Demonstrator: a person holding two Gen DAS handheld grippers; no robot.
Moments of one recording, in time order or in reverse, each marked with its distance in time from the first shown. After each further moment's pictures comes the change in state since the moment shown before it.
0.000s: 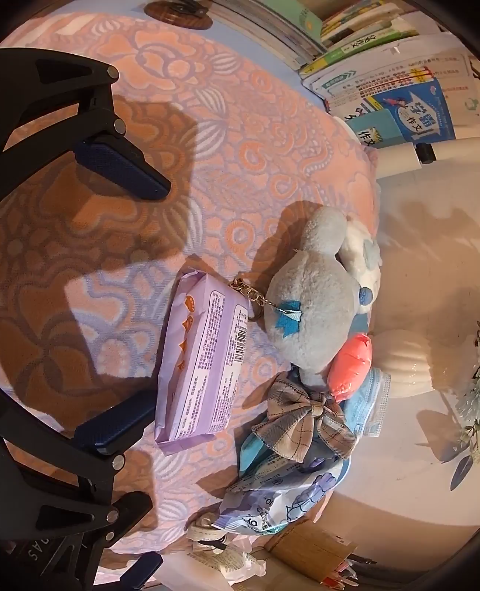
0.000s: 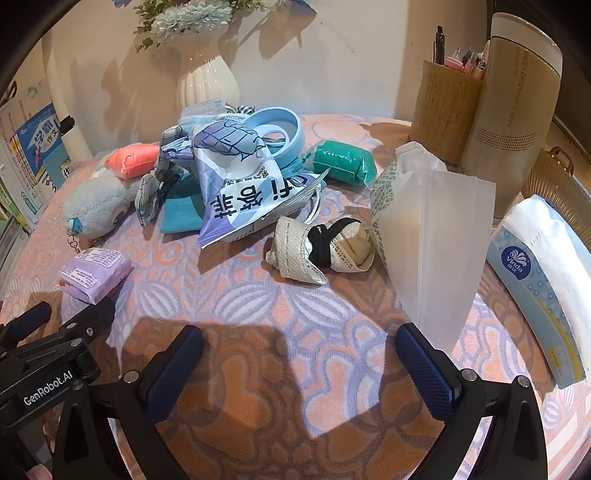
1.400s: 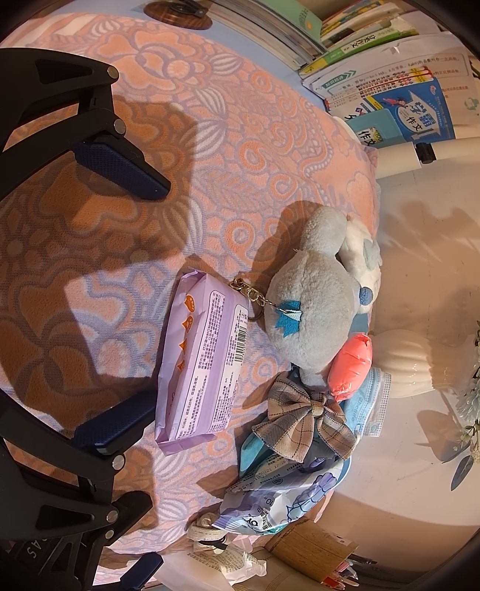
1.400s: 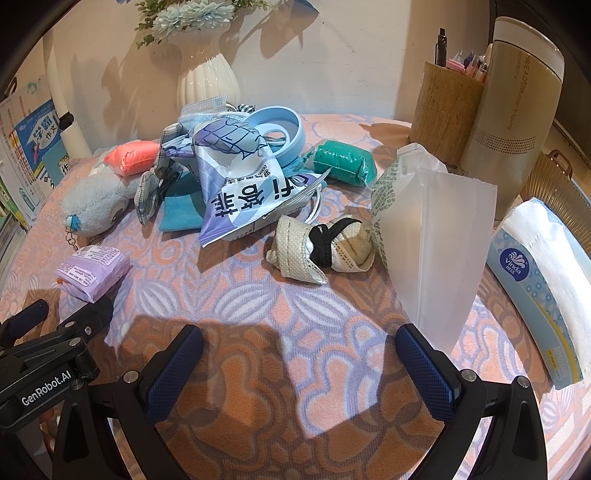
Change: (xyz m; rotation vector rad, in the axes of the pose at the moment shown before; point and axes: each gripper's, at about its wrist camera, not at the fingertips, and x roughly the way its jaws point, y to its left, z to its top) left arm 0.000 0.000 0.000 0.002 0.000 0.002; right arm 0.002 0.002 0.000 -0.009 0.006 -0.014
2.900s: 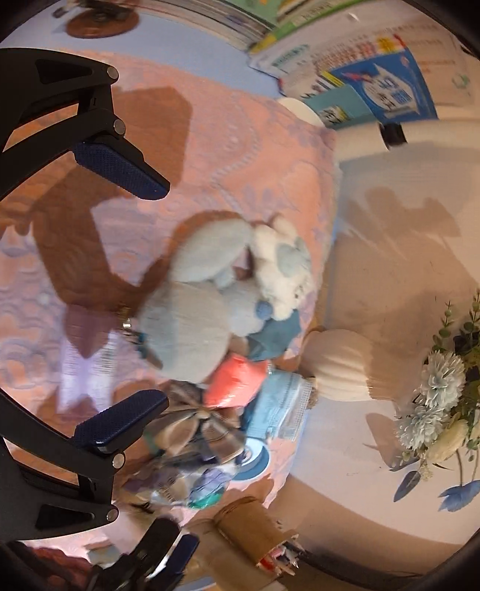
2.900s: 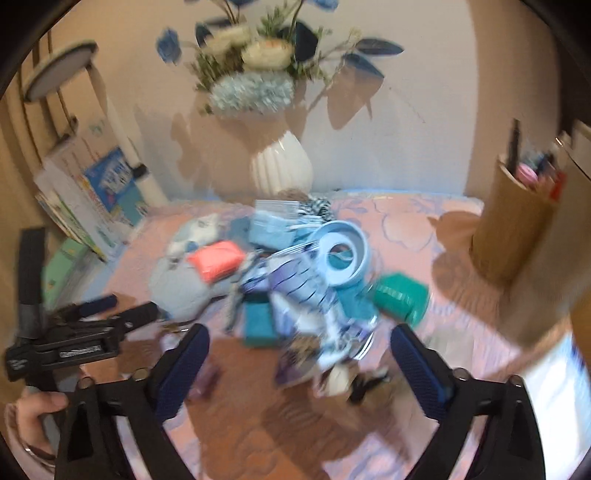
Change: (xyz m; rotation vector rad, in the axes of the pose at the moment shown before) left arm -0.006 0.030 0.083 0.018 0.026 -0.123; right arm -0.018 -0.009 0.102 -0.123 -0.043 0.289
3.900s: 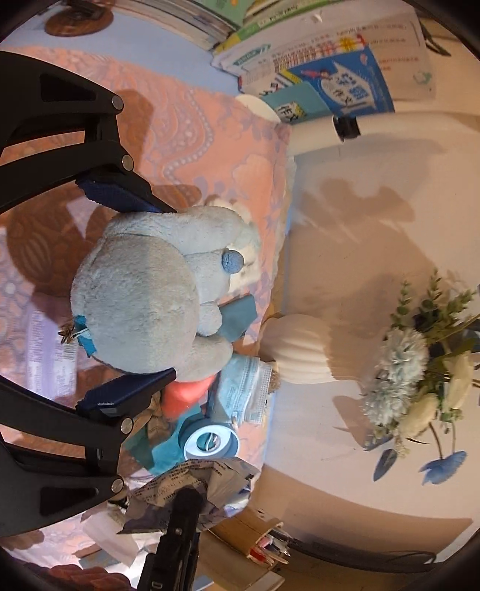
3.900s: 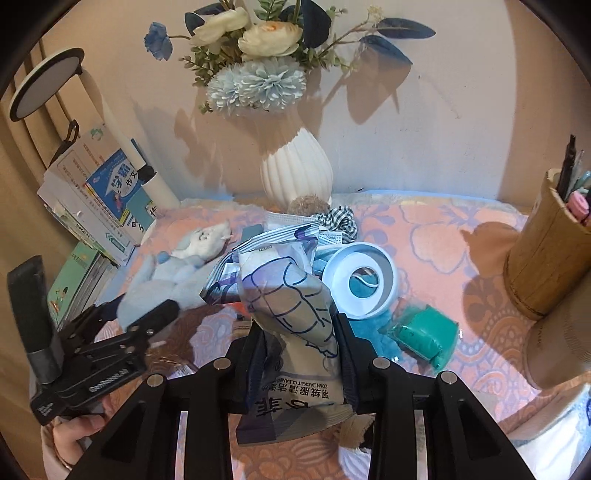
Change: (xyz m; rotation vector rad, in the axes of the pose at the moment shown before) left arm -0.024 -0.009 0.001 0.024 -0.194 -0.019; right arm 0.004 0.005 0.027 0.033 0.027 0.126
